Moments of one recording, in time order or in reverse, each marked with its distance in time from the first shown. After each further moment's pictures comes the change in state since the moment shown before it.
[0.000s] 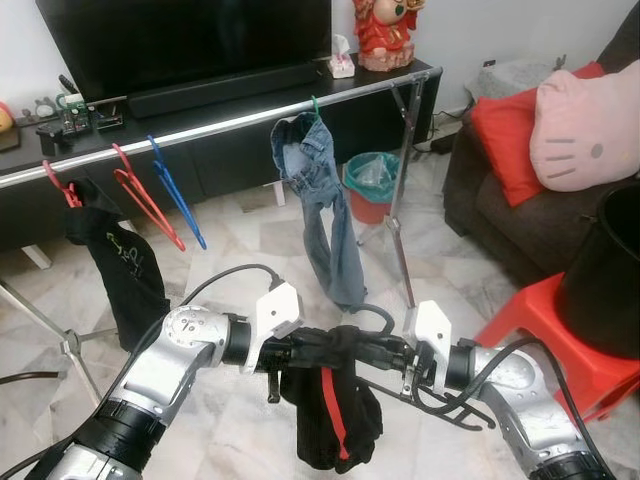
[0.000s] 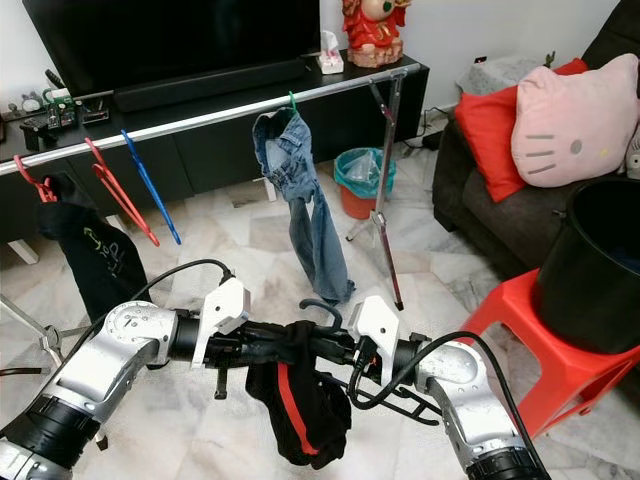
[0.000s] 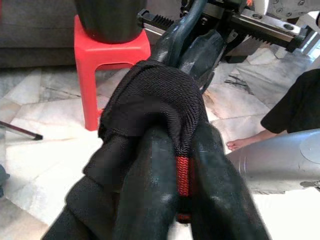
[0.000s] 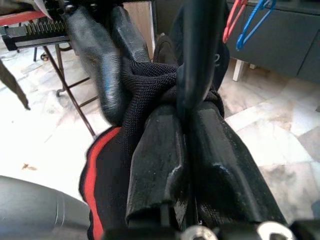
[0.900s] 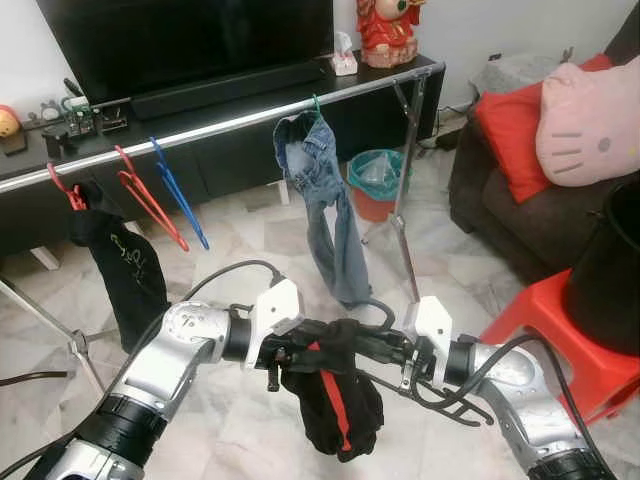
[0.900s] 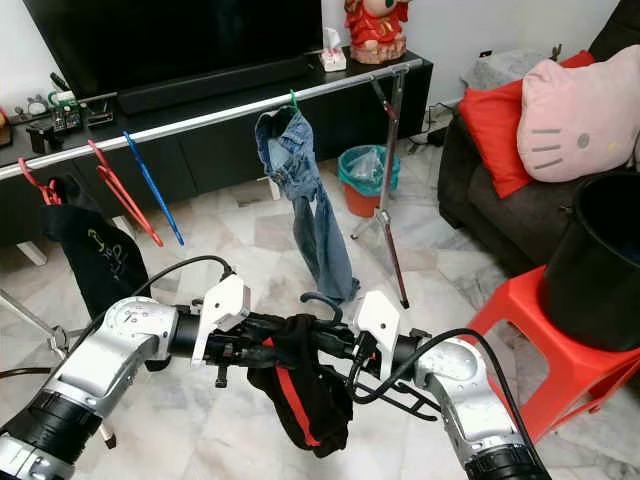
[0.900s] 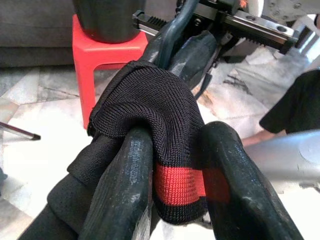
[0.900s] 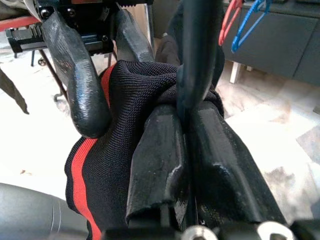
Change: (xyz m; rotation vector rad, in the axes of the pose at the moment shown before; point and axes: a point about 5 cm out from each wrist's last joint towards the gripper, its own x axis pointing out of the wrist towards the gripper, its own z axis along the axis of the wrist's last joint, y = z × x) left arm 0.007 0.002 -0.001 -0.006 -0.025 -0.003; right arm -0.003 -0.003 0.000 0.005 0.007 -0.024
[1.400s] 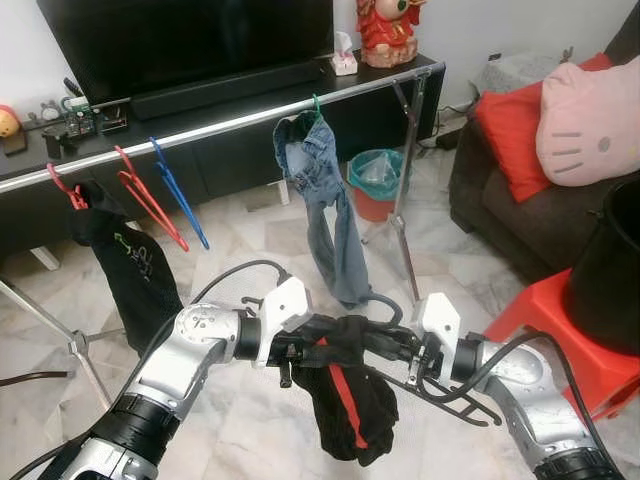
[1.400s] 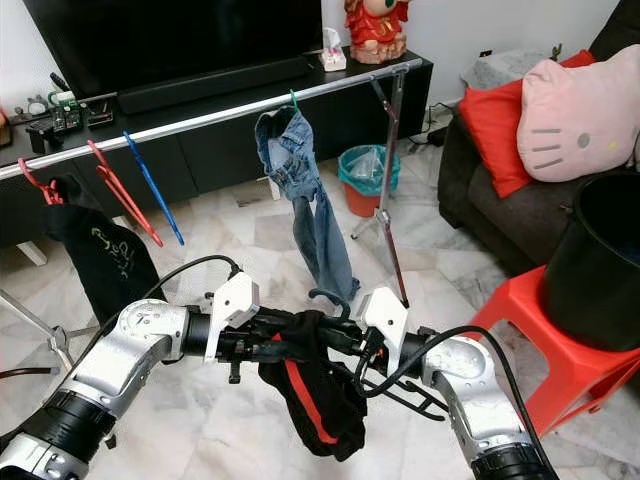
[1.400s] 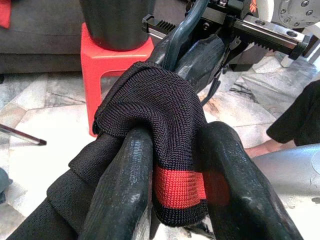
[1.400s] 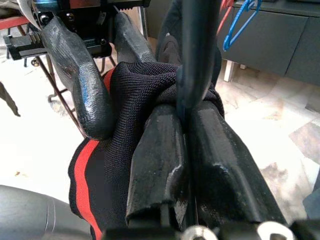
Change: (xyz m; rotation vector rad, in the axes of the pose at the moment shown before) left arm 0.002 0.003 0.000 0.004 -0.018 0.027; right arm -0.002 -0.003 0.001 0.000 -0.004 -0.017
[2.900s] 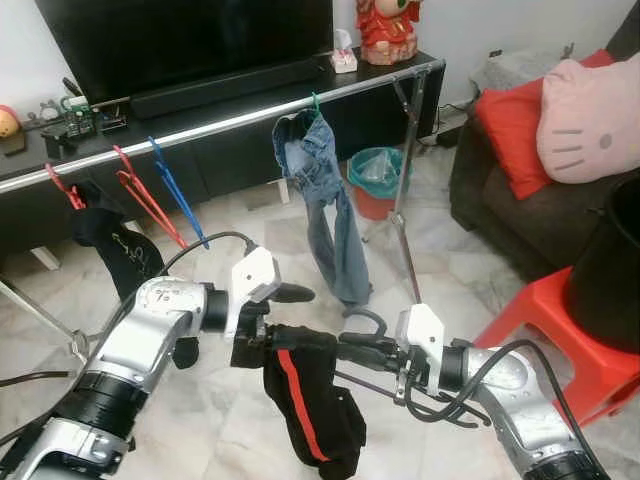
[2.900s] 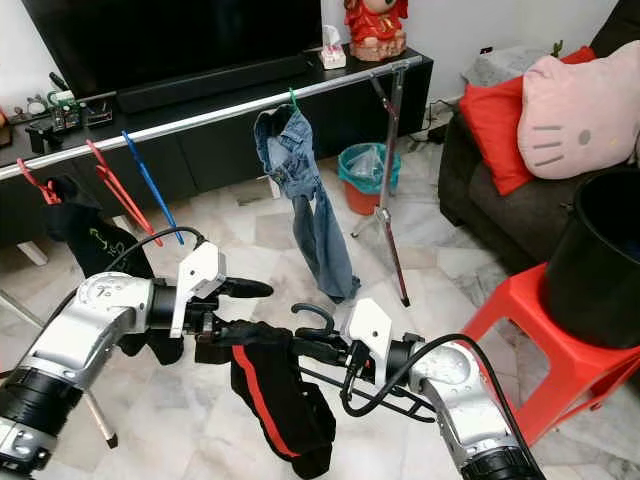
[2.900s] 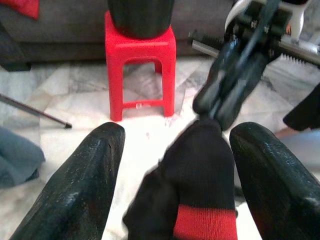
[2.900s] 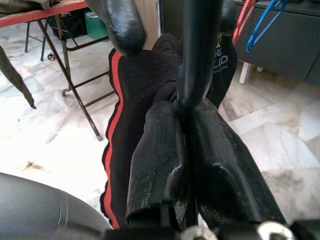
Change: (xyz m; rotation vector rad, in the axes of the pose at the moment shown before) left arm -0.046 0.020 0.015 0.024 0.076 0.044; right arm 0.008 0.009 -0.003 -0.029 0.012 0.055
